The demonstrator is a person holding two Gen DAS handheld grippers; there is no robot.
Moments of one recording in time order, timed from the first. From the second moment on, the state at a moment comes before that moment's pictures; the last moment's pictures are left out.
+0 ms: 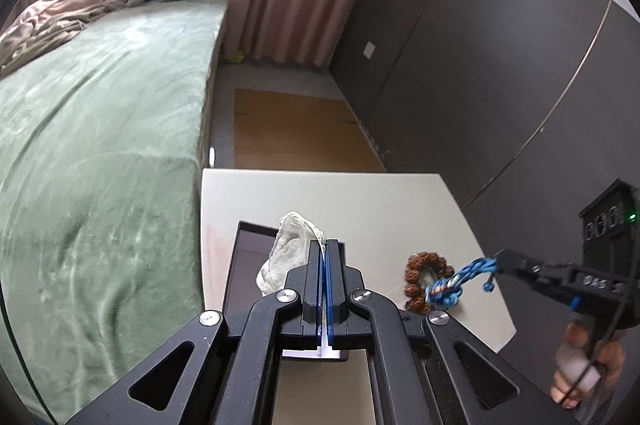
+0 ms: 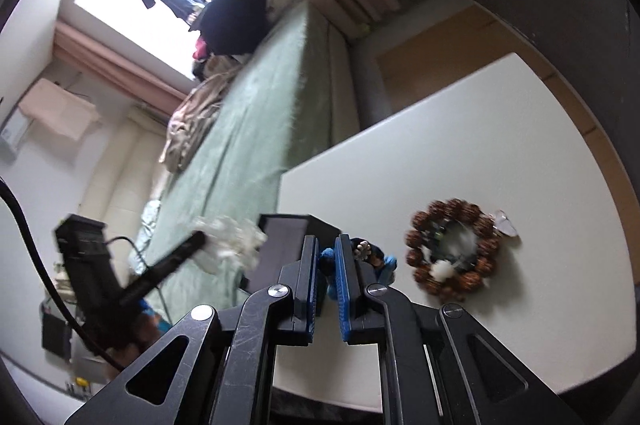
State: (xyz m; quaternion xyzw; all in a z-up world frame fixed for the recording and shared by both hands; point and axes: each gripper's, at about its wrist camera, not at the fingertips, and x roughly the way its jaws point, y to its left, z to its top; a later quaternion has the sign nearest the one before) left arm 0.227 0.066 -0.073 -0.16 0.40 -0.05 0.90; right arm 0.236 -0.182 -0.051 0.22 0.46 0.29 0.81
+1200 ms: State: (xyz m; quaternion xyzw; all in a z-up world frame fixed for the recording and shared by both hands) left arm 0.234 0.131 -0.084 -0.27 0.41 0.00 0.87; right arm 0.241 -0.069 -0.067 0.20 0.47 0.37 0.77
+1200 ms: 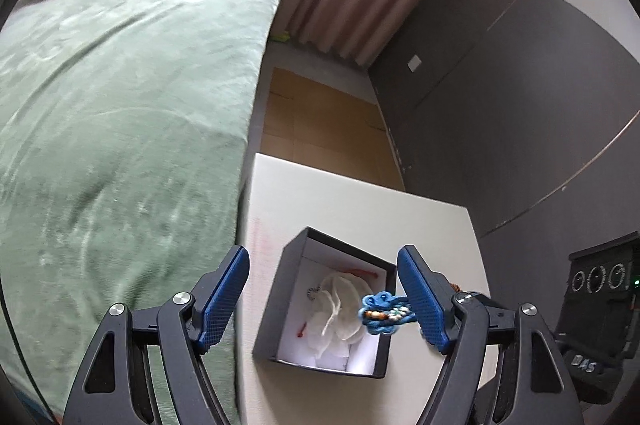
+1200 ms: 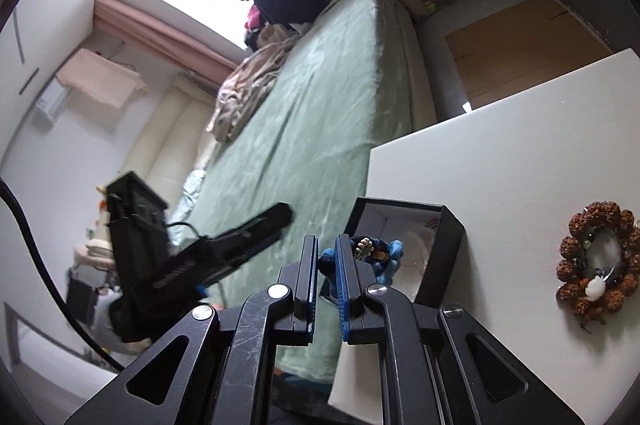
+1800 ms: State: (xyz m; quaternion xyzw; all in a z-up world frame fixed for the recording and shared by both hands) left arm 0.231 0.132 -0.081 -0.26 0.41 0.00 0.87; right arm 0.248 -0.100 -0.066 0.19 0.49 0.29 0.80
